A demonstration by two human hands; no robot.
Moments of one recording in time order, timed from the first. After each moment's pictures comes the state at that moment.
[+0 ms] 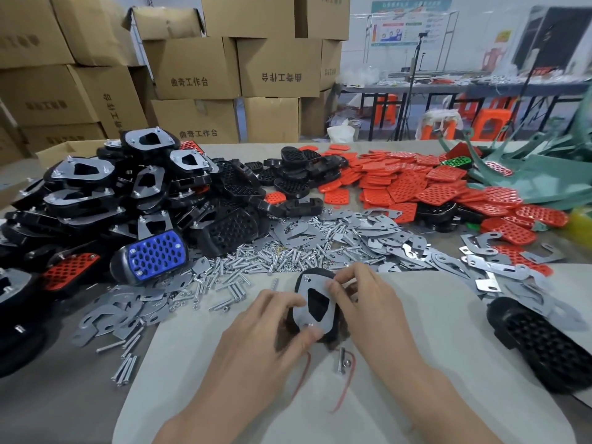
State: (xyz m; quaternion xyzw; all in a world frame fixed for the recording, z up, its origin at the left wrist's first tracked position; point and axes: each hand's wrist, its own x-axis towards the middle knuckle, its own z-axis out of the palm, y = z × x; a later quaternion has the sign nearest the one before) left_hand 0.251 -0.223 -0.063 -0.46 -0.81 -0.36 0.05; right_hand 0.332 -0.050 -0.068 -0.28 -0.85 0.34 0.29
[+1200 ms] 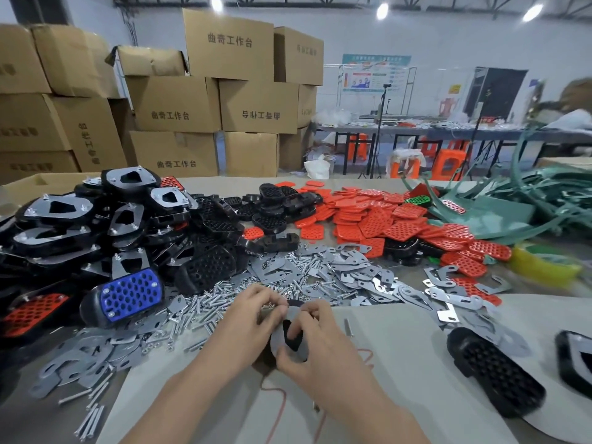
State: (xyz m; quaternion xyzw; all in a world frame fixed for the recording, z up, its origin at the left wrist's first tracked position) left_hand 0.190 -0.166 -0.051 -0.47 -0.77 -0.43 -0.04; right_hand 0.335 -0.073 -0.058 -0.16 -0.93 0.25 0.21
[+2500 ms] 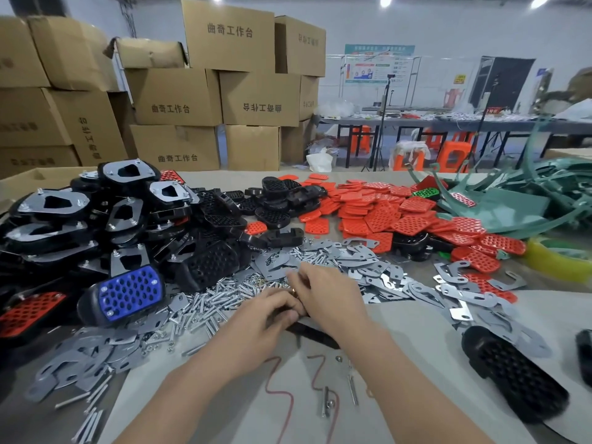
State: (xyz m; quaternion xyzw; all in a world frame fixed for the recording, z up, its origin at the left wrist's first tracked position) left_hand 0.191 -0.167 -0.042 -0.51 -0.76 -0.39 -0.11; right_hand 0.267 -0.022 -0.031 -0.25 -0.93 0.14 0.22
